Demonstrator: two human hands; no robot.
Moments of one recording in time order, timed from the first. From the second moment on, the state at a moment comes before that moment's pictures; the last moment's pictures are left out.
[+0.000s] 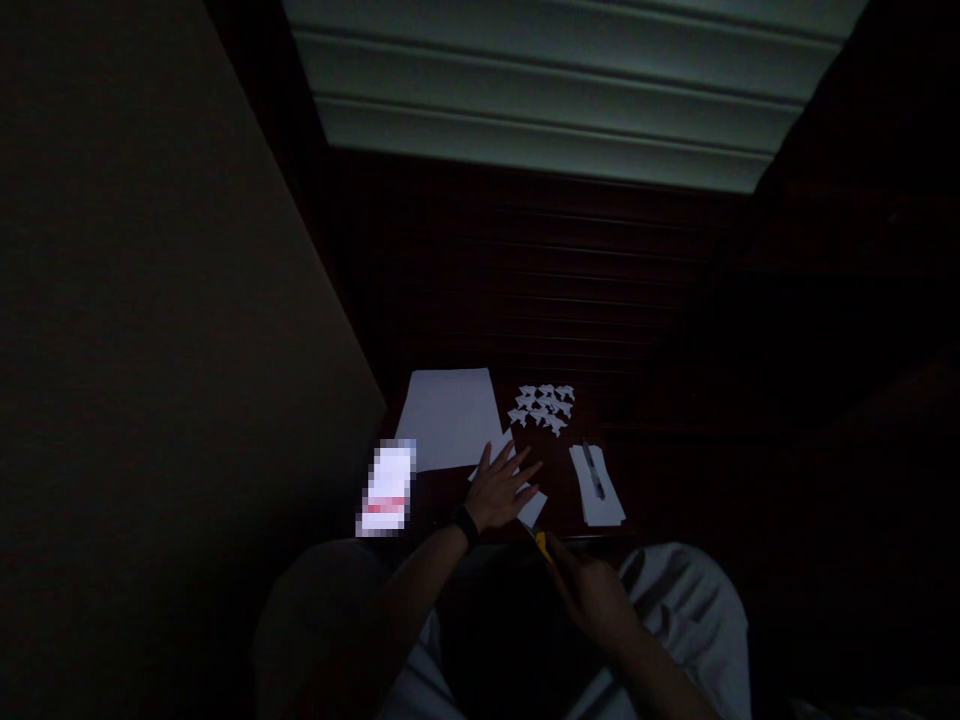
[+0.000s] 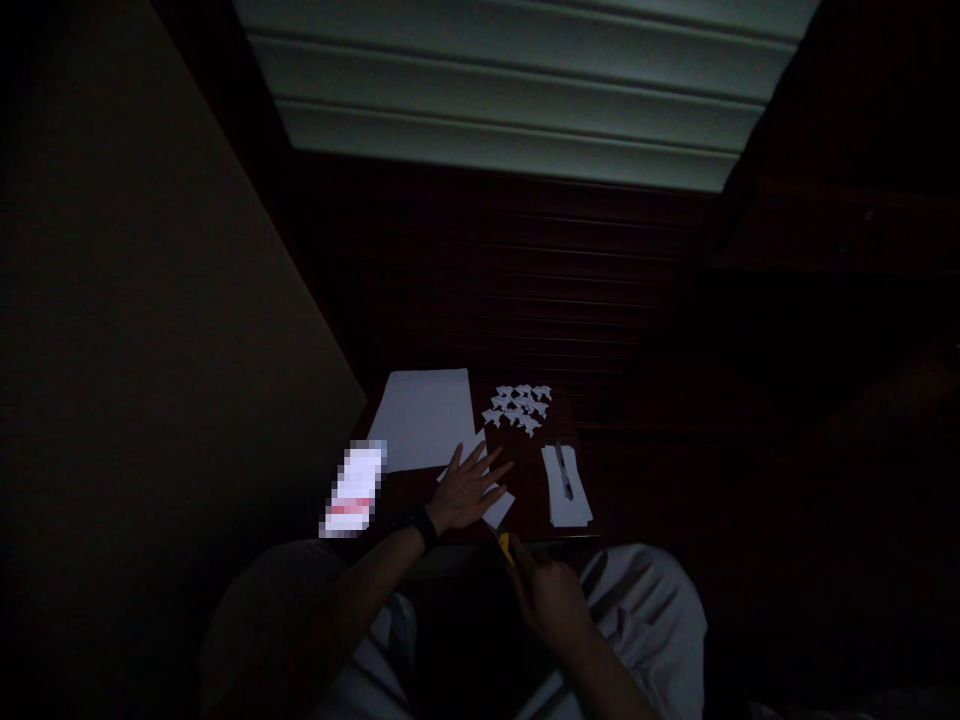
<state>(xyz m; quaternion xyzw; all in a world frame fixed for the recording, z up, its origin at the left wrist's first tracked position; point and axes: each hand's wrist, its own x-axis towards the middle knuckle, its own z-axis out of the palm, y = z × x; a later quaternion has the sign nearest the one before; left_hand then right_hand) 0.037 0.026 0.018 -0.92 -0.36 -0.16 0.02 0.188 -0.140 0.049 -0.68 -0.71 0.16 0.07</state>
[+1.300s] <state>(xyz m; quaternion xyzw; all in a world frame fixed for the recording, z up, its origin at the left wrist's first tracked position) 0.019 0.028 0.025 -0.91 -0.37 -0.16 0.01 0.222 -0.130 0.061 -0.69 -0.71 0.15 0.05</state>
